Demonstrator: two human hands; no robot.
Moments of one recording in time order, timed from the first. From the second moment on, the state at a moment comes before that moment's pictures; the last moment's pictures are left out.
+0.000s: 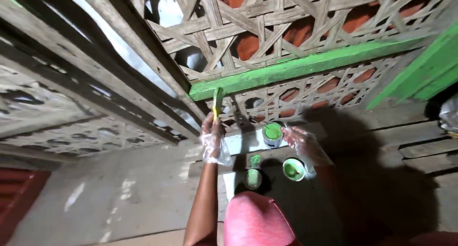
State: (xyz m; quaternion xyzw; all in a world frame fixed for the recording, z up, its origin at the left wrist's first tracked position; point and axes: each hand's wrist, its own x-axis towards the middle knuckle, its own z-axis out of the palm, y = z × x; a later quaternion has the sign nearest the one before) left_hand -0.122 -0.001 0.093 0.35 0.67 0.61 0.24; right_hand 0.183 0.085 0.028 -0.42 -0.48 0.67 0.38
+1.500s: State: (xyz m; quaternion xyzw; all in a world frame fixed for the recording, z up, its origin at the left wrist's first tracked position) left_hand -0.109 0.037 0.070 0.65 0.72 0.24 0.00; right_hand 0.165 0.069 0.017 -0.43 -0.41 0.72 0.36
